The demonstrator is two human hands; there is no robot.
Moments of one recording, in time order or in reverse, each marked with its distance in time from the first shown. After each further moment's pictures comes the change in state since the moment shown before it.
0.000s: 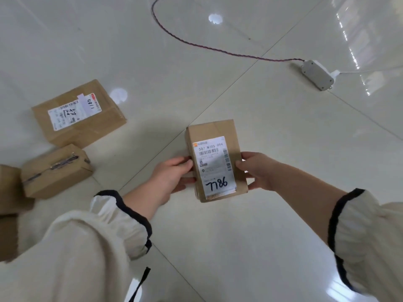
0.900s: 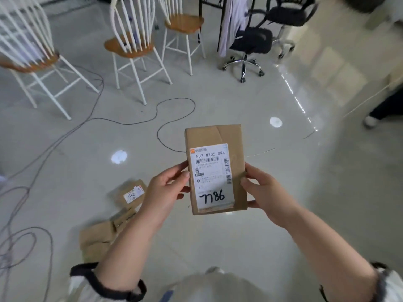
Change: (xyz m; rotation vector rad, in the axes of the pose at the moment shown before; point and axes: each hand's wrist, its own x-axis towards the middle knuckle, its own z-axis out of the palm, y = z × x) left_hand -0.672 0.398 0.014 0.092 -0.056 0.565; right_hand -0.763 -0.222 -0.099 0.080 0.107 -0.583
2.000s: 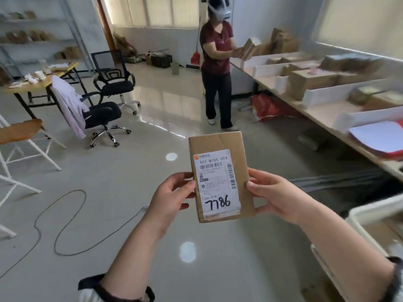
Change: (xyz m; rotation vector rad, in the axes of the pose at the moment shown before) left_hand -0.115 0.083 0.129 0.165 -0.853 0.262; right_hand -0.288 0.043 -0.041 0.560 0.674 -0.120
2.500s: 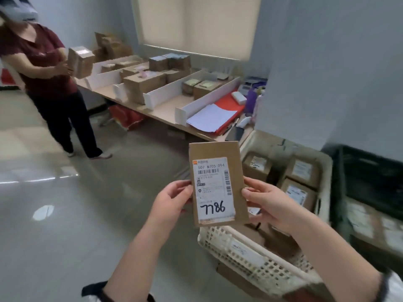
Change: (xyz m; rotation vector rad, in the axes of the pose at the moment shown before) left_hand 0.052 0.020 0.388 0.047 -0.677 -0.027; right_hand -0.186 0.024 -0.276 0.274 0.807 0.016
